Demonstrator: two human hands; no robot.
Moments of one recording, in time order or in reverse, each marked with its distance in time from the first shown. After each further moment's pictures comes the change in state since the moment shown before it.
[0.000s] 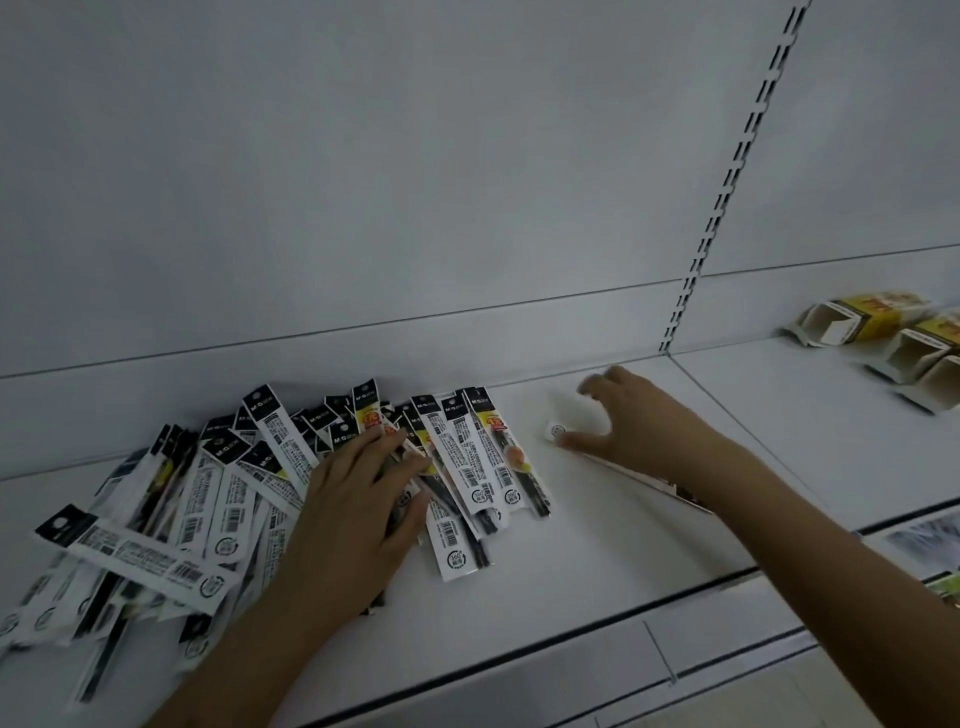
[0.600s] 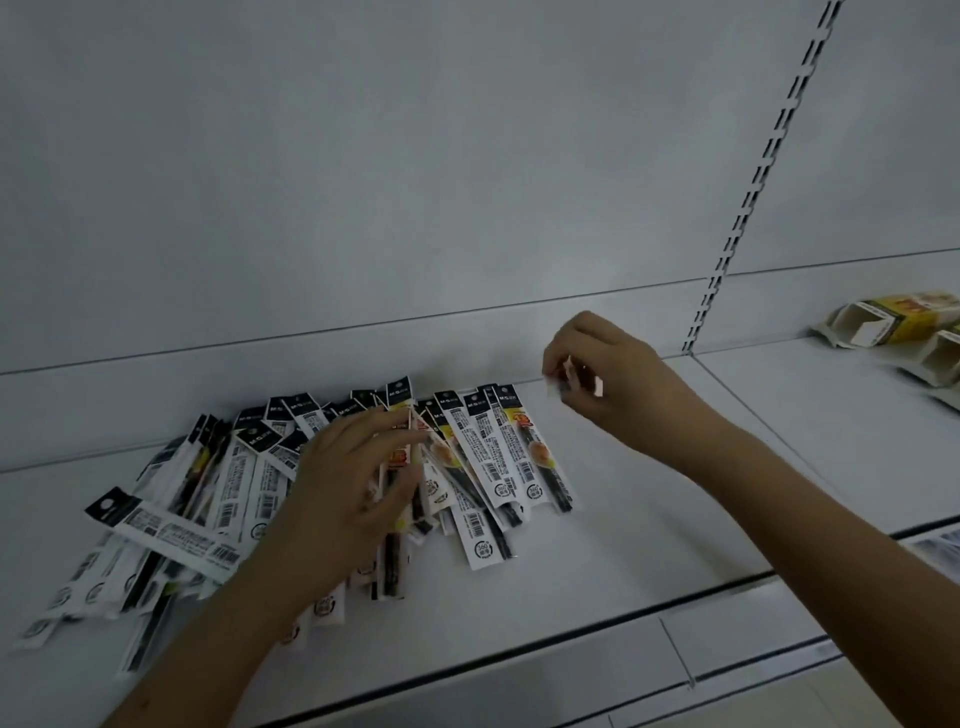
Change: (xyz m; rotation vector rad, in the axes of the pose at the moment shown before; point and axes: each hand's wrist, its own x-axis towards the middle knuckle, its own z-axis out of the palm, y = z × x) left_hand 0.000 -0.015 -0.039 -0.215 0.055 -0.006; right_hand -0.003 -0.051 -0.033 0.309 0.334 -0.510
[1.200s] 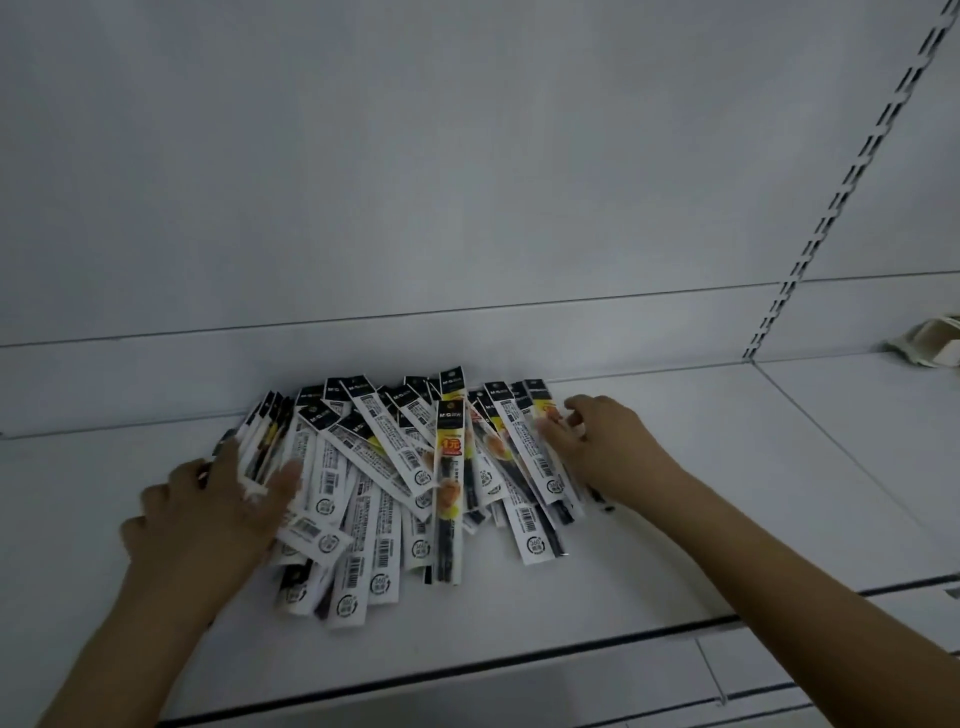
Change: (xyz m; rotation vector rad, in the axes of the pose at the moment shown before) left_hand -0.067 -0.067 -0.063 0.282 -0.018 -0.895; right_hand 0.002 -0.019 0.085 0.000 -0.237 0.590
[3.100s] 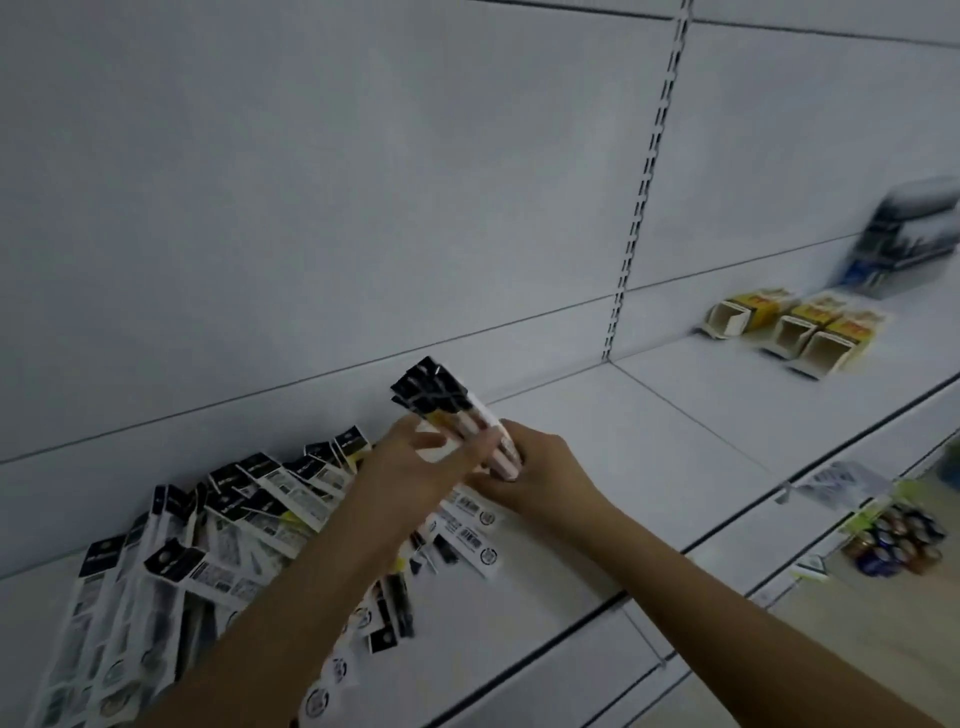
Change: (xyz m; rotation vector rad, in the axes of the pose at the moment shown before) left_hand -0.039 0.192 0.002 -0.759 -0.581 0.477; right_hand -0.044 -0.002 -0.003 0.270 0.248 -0.035
